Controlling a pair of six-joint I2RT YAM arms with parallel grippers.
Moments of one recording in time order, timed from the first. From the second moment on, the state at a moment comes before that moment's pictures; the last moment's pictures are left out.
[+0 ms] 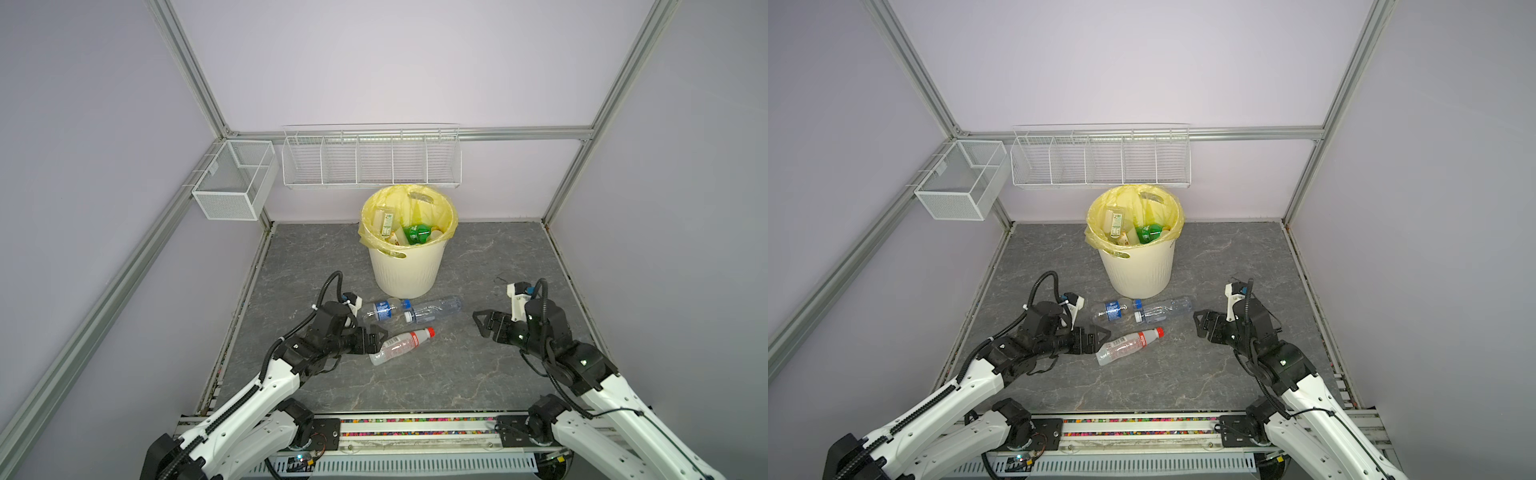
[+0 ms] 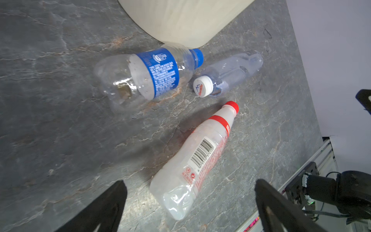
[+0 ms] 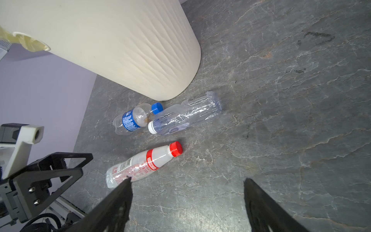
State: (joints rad) left arm -0.65 0.91 0.57 -0.42 0.21 -0.54; right arm 0.51 0.67 0.66 -0.61 -0.04 0.64
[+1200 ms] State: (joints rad) left arm -0.86 1.20 0.62 -0.35 0.09 -0.45; right arm 0.51 0.66 0.63 -0.62 -0.04 0.64
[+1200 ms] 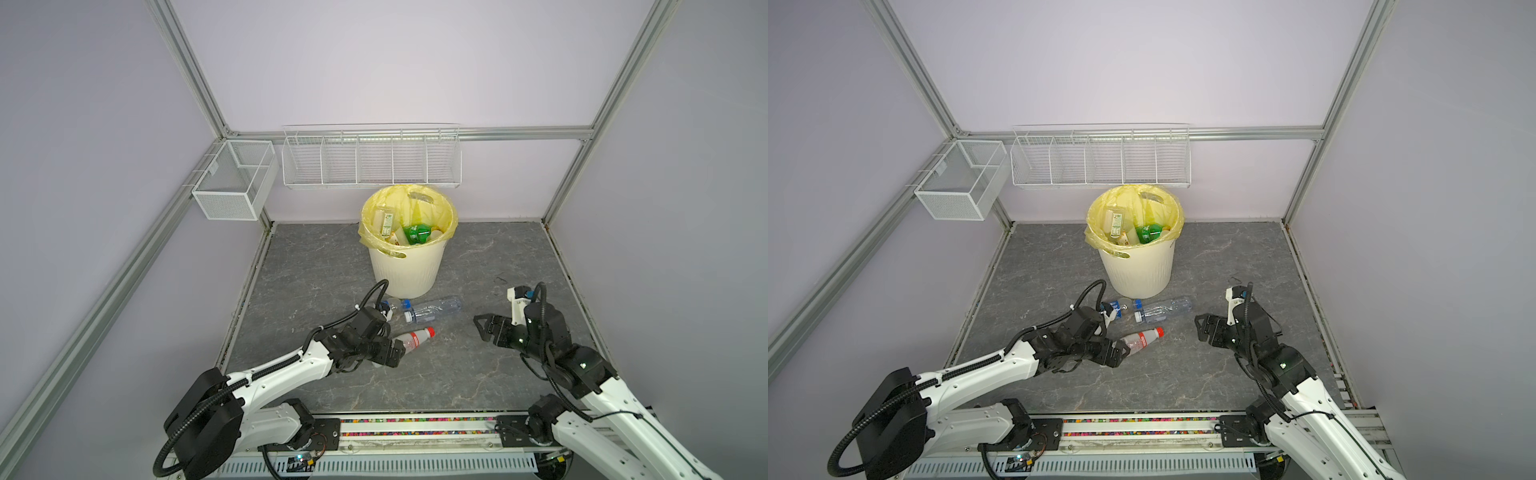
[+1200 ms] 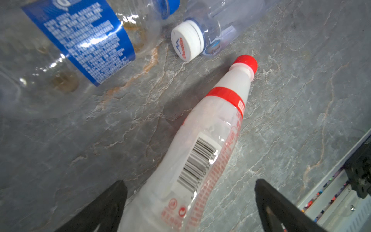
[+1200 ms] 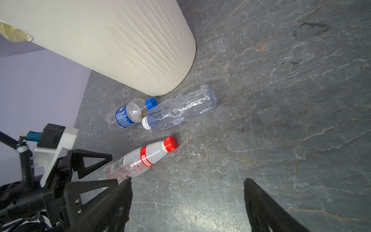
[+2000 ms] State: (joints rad) left arm -0.98 1.23 0.60 -0.34 0.13 -0.58; right arm 0.51 0.63 0.61 -0.63 -0.02 0.66
